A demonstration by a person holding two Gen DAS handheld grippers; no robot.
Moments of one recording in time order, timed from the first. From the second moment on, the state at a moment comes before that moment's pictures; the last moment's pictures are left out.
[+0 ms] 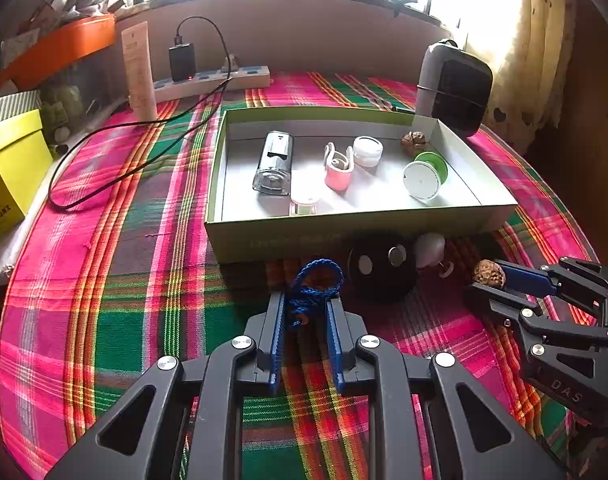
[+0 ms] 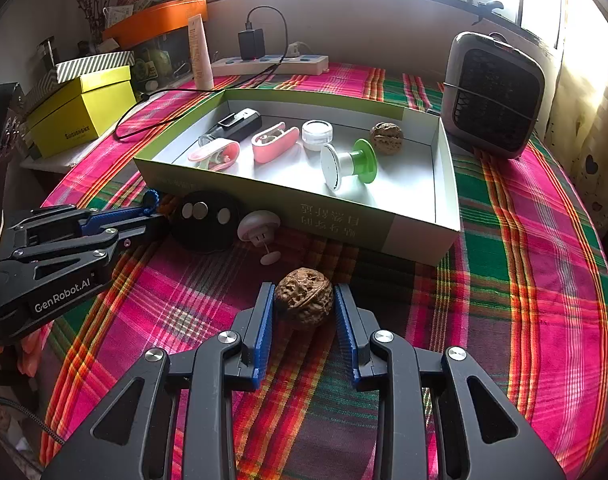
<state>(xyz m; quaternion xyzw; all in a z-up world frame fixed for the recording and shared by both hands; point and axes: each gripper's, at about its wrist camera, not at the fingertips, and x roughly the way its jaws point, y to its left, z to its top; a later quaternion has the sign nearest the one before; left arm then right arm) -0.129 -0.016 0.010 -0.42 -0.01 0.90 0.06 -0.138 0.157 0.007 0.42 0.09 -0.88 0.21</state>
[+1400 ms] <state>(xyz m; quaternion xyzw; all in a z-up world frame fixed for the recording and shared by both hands) -0.162 -0.007 0.058 -0.39 -0.02 0.92 0.07 -0.173 0.161 0.053 0.38 0.06 -0.90 0.21</state>
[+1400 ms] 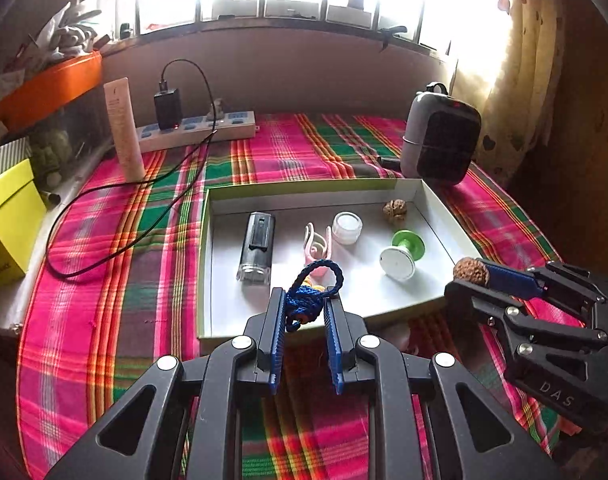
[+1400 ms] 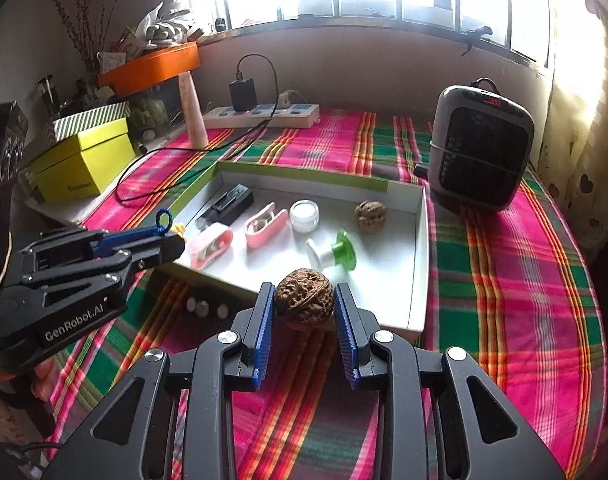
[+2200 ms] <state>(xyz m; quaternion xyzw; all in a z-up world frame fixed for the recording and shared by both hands) -0.211 0.014 0.038 -0.42 -0.03 0.90 0.09 -0.248 0.176 0.044 0.39 0.06 -0.90 0.17</state>
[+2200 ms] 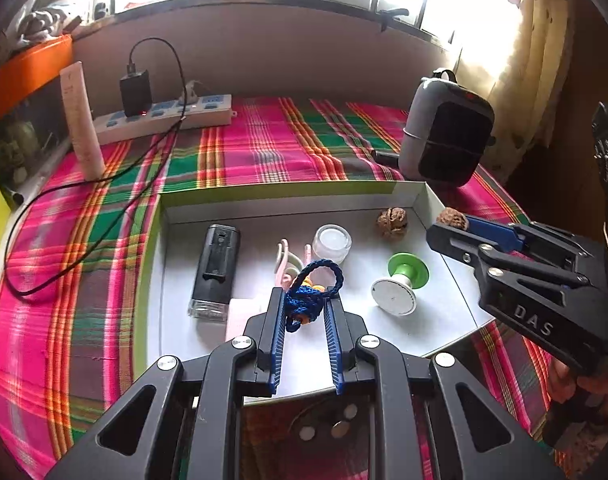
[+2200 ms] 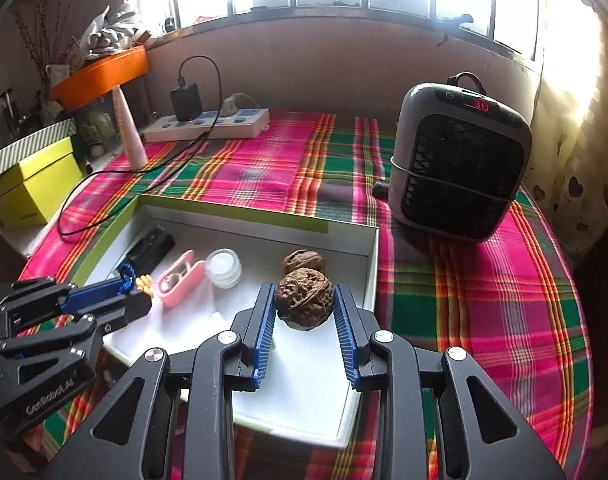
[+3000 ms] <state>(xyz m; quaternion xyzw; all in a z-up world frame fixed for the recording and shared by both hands) -0.228 0.028 0.019 -0.44 -0.02 0.89 0.09 -0.269 0.173 0.024 0.43 0.05 -0.88 0.19</state>
